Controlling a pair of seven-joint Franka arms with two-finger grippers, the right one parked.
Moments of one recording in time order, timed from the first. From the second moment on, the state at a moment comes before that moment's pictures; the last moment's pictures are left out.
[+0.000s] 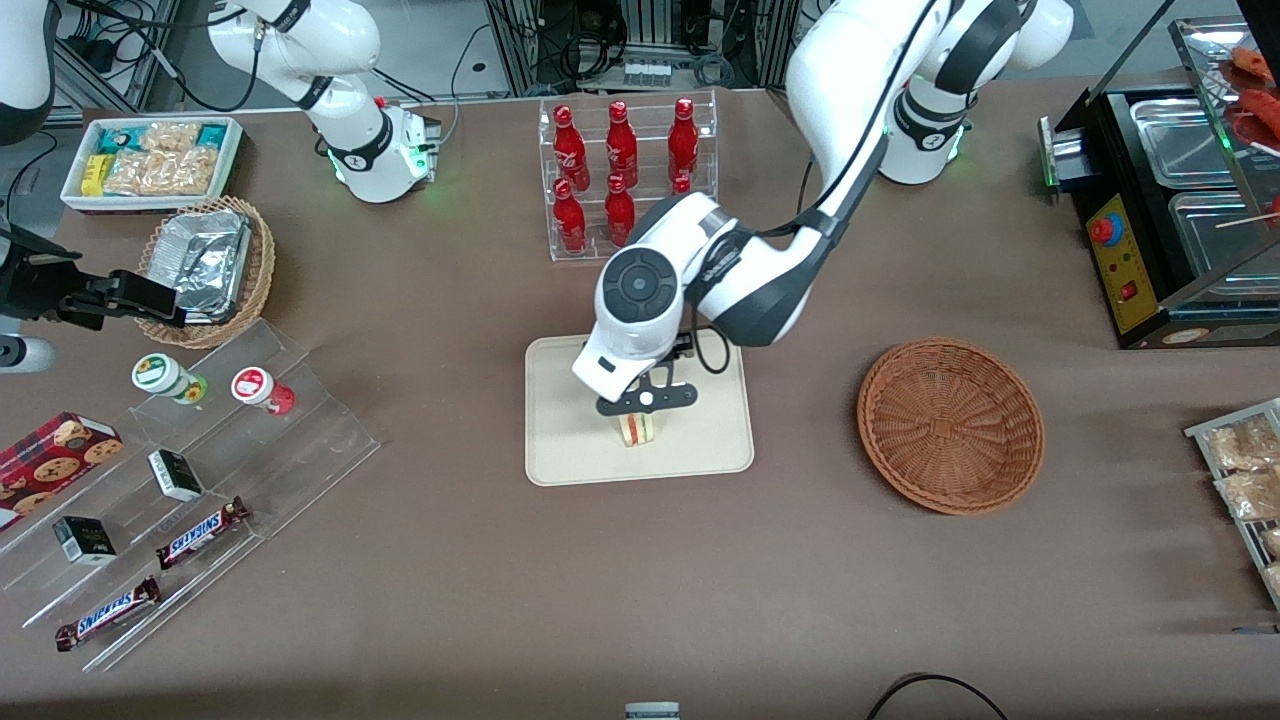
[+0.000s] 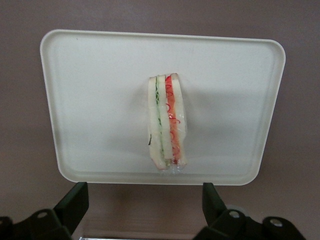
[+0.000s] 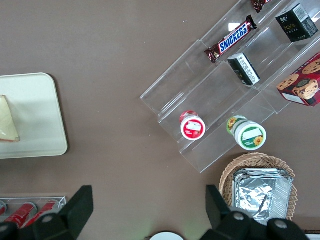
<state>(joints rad) -0.70 0.74 -0.06 -1.09 -0.12 1.73 -0.79</state>
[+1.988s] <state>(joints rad) -0.16 0.11 -0.05 -1.62 0.01 1.53 0.03</state>
